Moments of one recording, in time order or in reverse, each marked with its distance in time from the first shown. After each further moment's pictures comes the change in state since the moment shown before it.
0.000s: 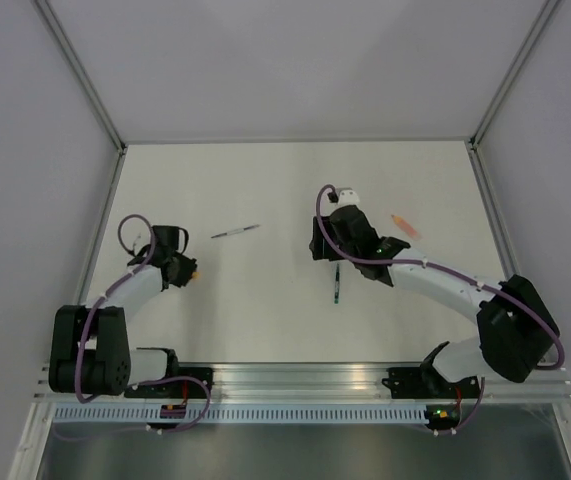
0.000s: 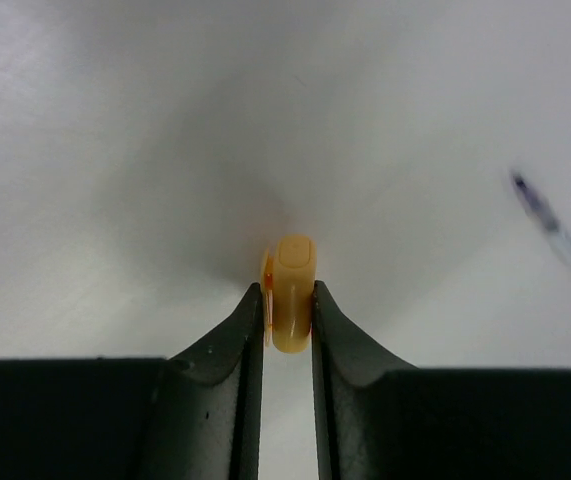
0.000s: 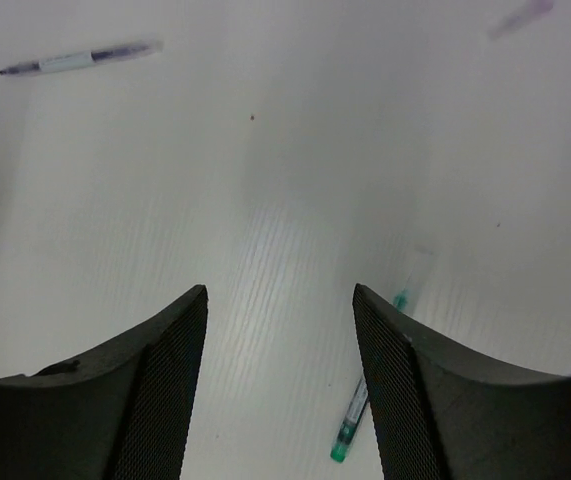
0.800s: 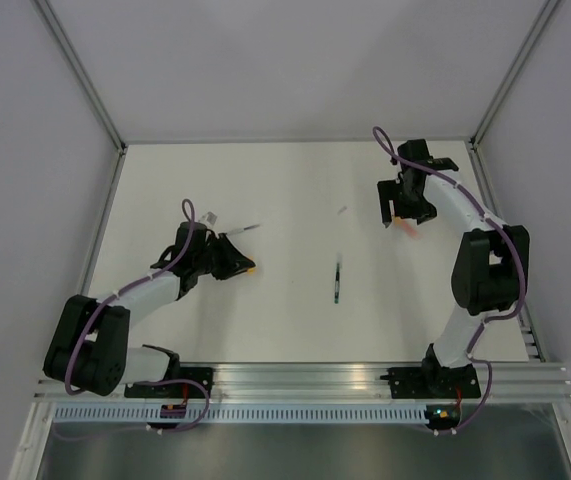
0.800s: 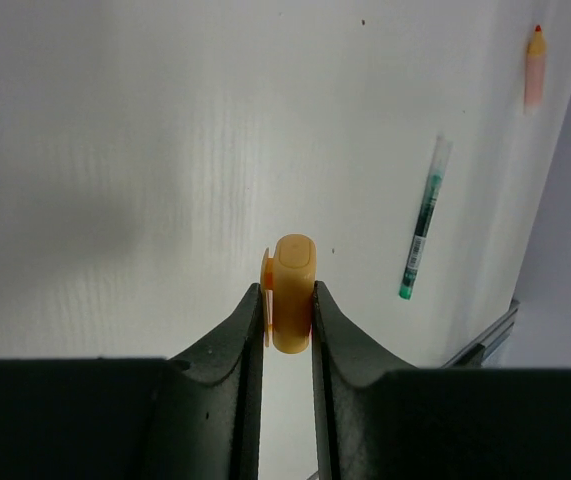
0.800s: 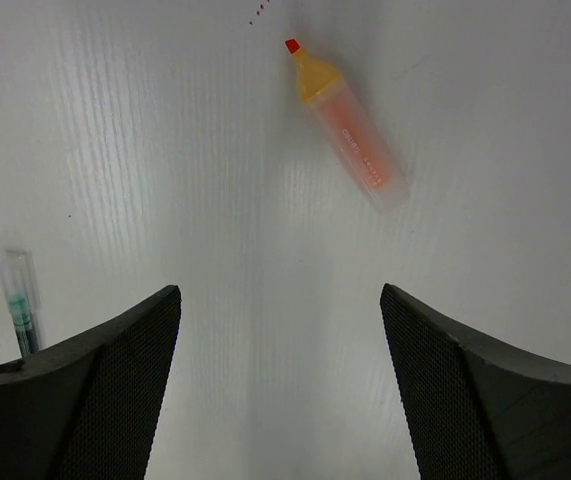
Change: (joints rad) left arm -0.326 0.019 -0.043 0.391 0.534 0.311; right arm -0.575 0.431 0.688 -0.830 -0.053 -0.441
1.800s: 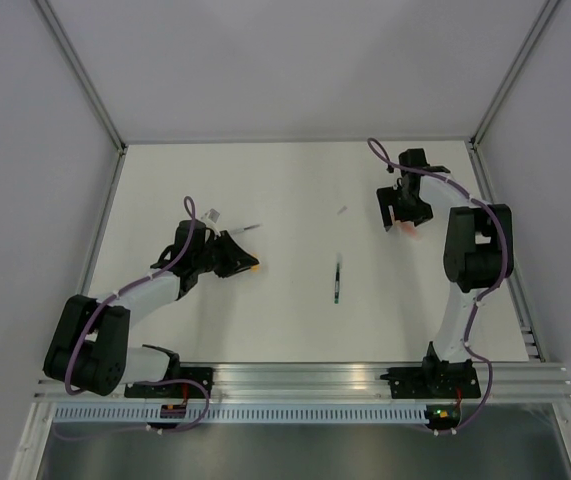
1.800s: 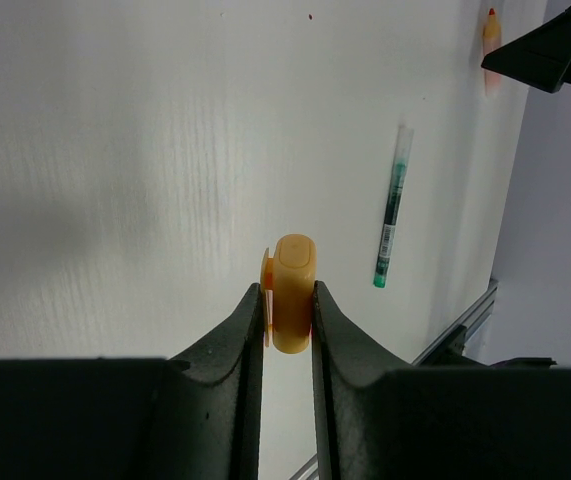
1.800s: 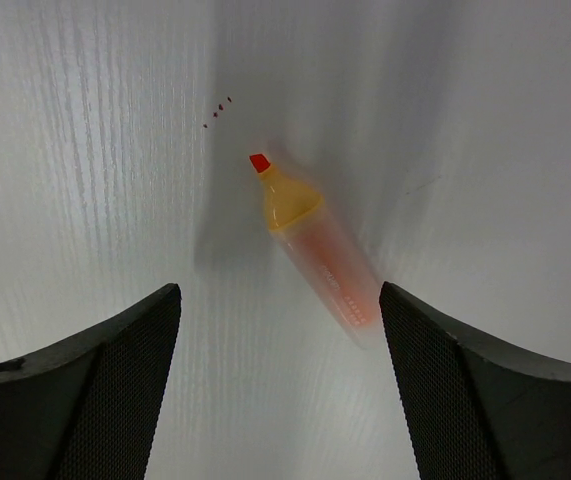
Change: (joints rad) left arm 0.000 0.000 0.000 0.062 0.084 0.000; right arm -0.073 0.203 -0.005 0.183 -0.052 -0.134
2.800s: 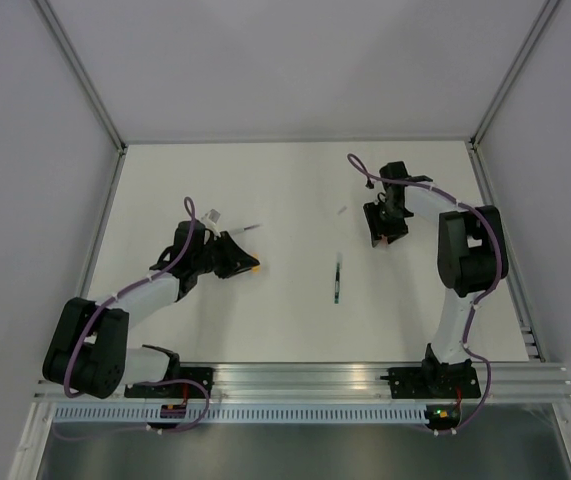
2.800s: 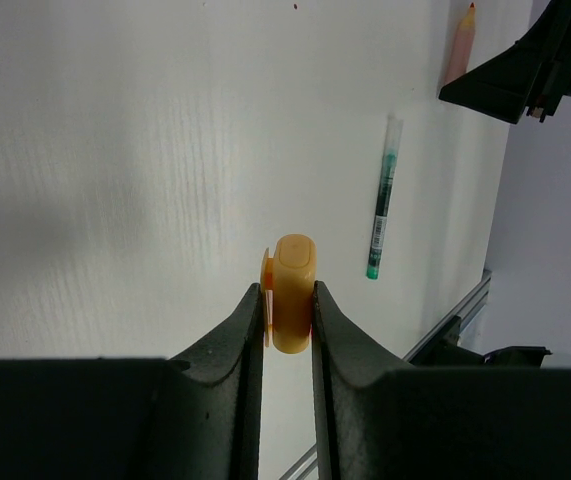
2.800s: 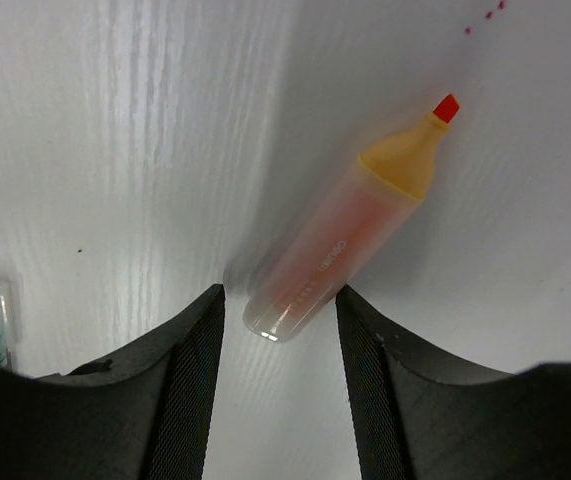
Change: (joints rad) left arm 0.000 -0.014 -0.008 0.007 0.023 0.000; right arm 0.087 -0.012 -0.096 -0.012 -0.122 0.022
